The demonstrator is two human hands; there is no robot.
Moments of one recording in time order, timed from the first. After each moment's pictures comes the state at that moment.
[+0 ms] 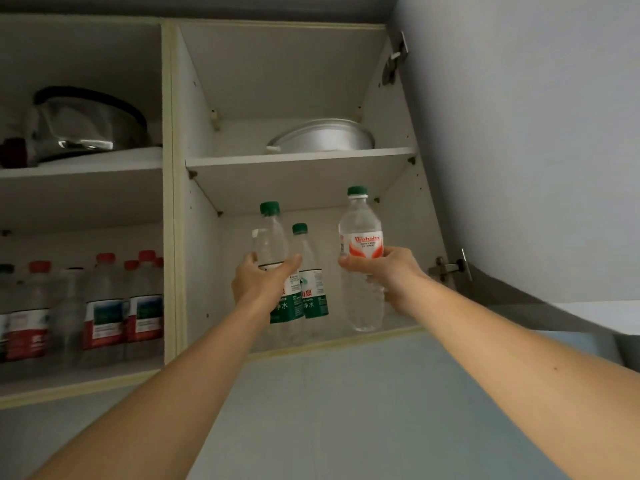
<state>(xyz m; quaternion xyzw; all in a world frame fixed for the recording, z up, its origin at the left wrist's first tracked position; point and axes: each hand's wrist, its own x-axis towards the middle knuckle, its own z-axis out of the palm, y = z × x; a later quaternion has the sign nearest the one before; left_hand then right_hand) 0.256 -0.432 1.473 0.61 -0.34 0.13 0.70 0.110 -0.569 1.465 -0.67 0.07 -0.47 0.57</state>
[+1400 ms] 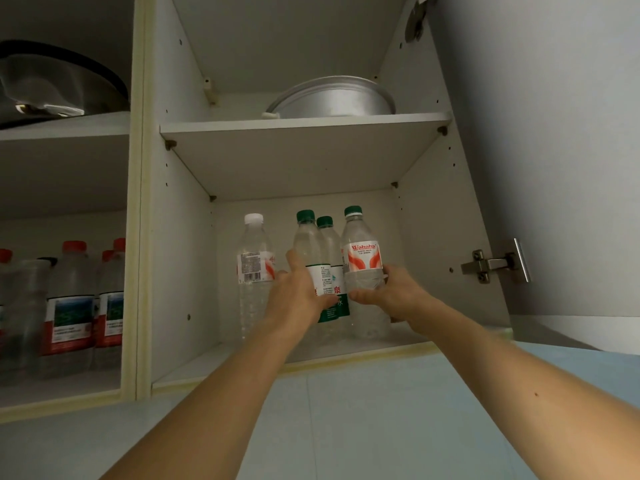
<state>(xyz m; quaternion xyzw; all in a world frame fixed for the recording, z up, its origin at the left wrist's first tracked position) 0.314 -0.527 1.459 0.76 -0.42 0.28 0.40 0.211 -0.673 1.450 -0.79 0.14 -0.41 0.43</state>
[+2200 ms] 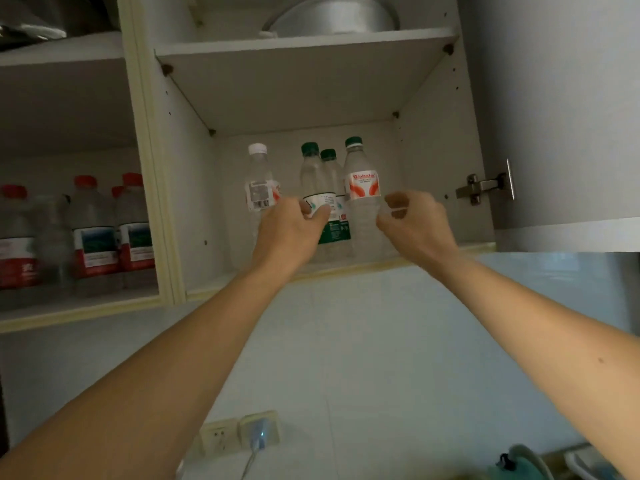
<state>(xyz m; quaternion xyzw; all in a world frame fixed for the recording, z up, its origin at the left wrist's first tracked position) 0.268 -0.463 1.439 0.71 -0.44 0.29 0.47 0.153 -0.611 1.416 -0.76 0.17 -0.59 0.23</state>
